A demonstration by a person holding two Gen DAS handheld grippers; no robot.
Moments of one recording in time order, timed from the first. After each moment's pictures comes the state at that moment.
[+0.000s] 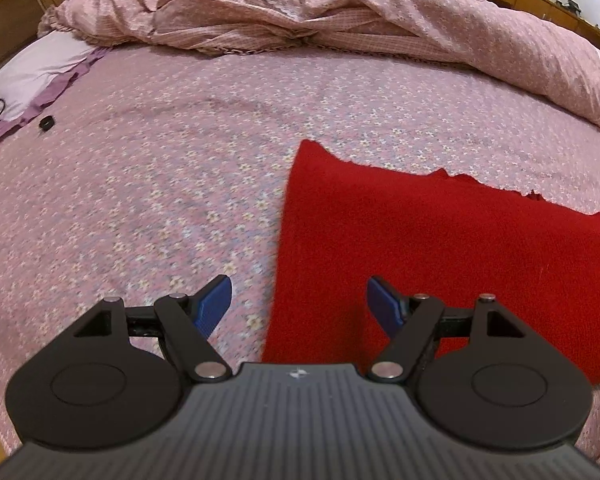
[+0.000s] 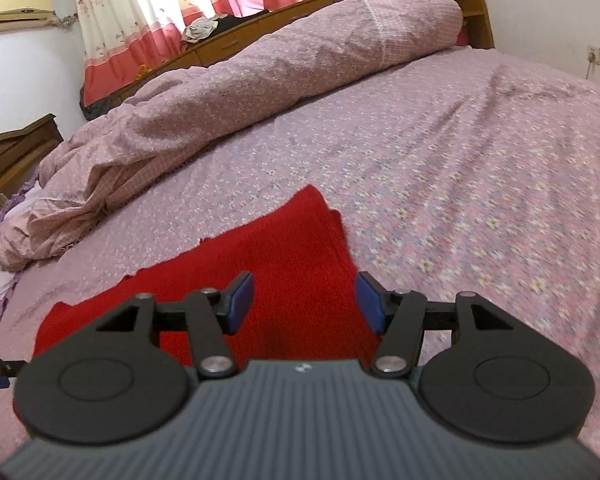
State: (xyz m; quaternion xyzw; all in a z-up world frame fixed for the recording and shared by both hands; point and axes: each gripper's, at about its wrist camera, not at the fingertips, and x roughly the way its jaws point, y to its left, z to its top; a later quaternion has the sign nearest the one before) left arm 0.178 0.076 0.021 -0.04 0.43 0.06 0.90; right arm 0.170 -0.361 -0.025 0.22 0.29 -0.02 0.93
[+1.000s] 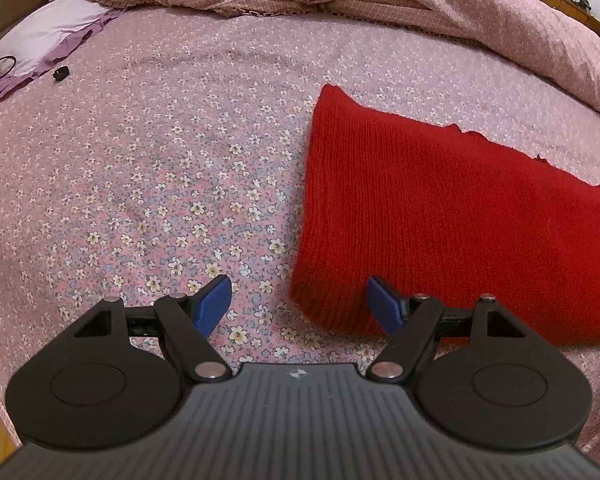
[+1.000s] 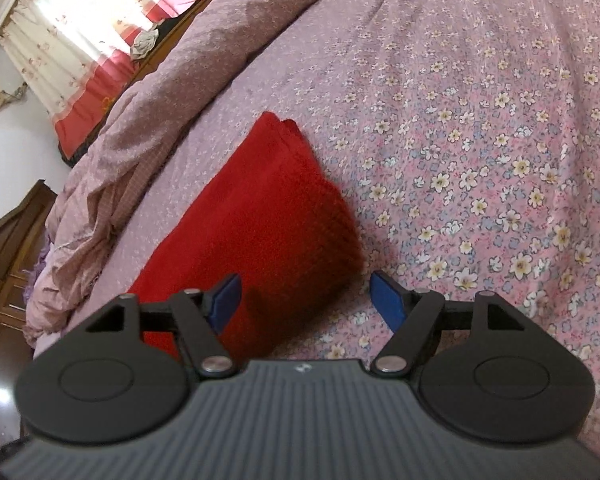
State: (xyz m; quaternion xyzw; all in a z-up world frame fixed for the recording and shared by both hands) left arm 0.145 0.088 0.000 -0.07 0.46 0.06 0.88; right arm 0.138 -0.367 -0.080 0.39 0.33 -0.03 0.86
